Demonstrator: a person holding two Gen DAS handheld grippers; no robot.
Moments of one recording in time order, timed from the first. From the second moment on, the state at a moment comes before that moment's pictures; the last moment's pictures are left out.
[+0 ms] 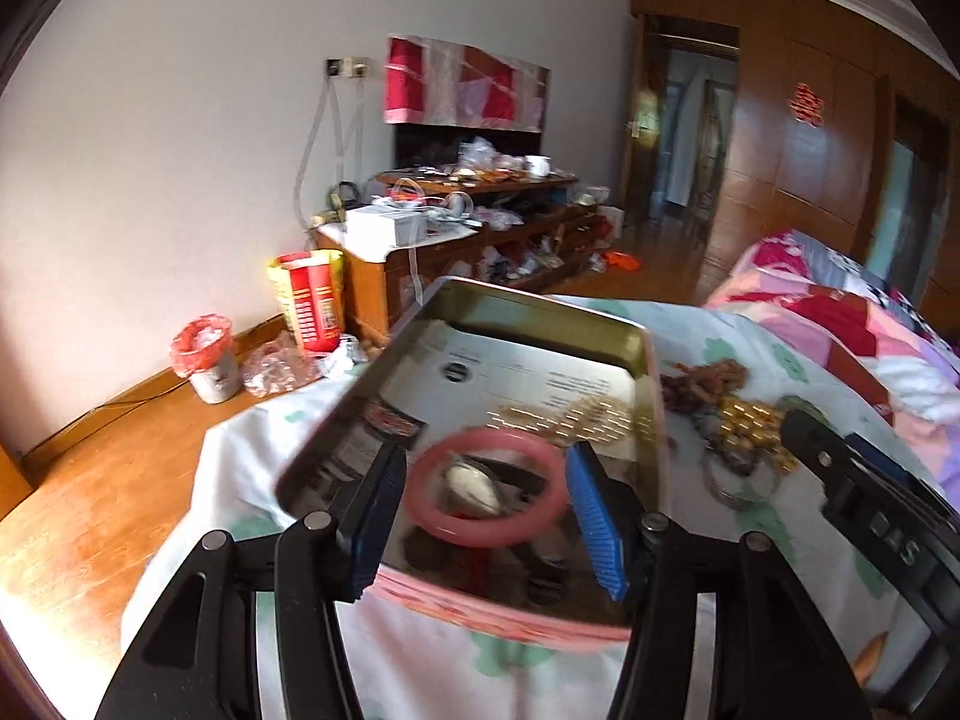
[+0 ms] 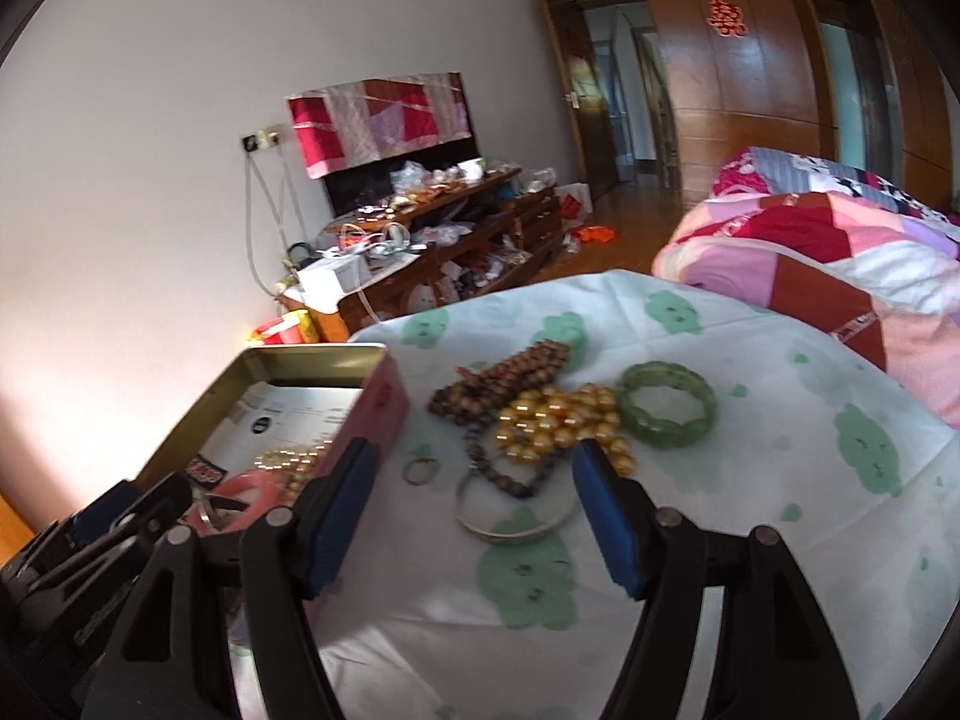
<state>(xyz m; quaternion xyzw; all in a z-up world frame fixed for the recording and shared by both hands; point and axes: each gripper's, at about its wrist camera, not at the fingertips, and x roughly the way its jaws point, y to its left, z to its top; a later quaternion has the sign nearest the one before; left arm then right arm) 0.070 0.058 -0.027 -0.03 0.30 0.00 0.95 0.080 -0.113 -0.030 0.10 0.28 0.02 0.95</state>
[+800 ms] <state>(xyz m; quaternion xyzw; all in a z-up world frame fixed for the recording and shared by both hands) 0.059 -0.026 -0.035 0.04 0.31 -0.09 0.95 0.066 -0.205 -0.042 0.17 0.32 -0.10 0.93</state>
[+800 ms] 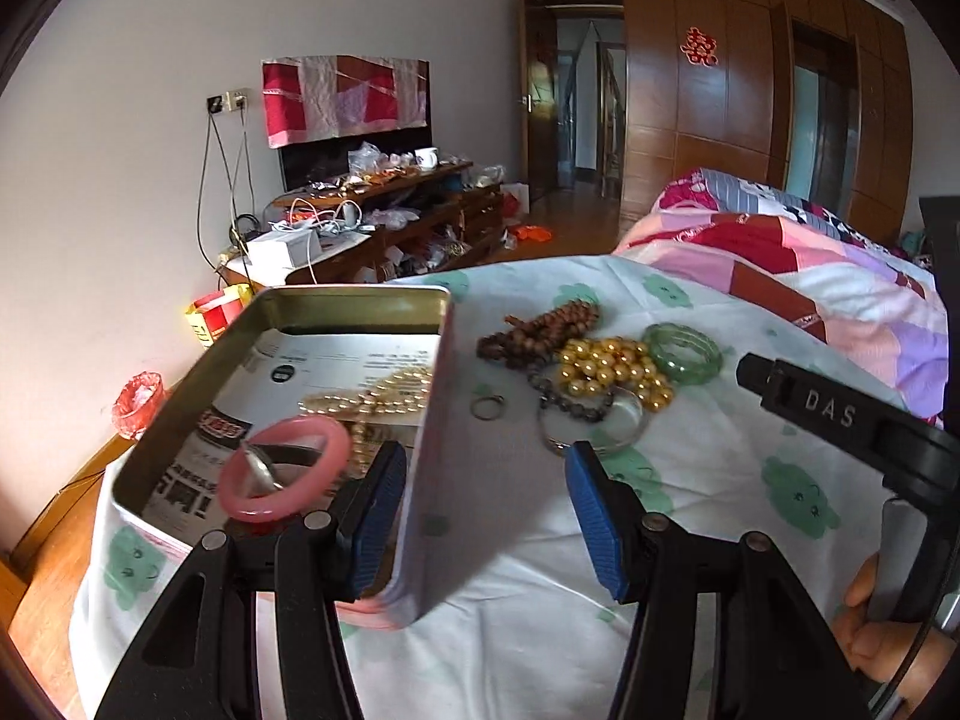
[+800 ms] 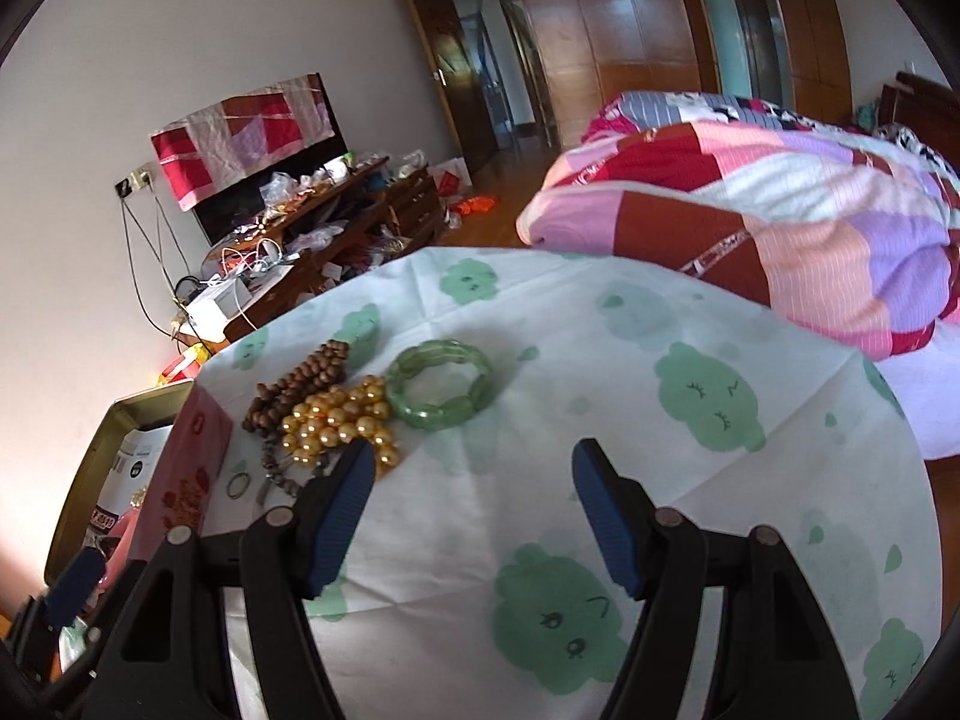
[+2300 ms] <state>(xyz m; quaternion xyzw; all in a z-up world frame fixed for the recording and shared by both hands) 0.183 -0.128 -0.060 0.07 0.40 -0.13 0.90 0.102 -0.261 -0.028 0.20 0.32 -0.10 0.92</state>
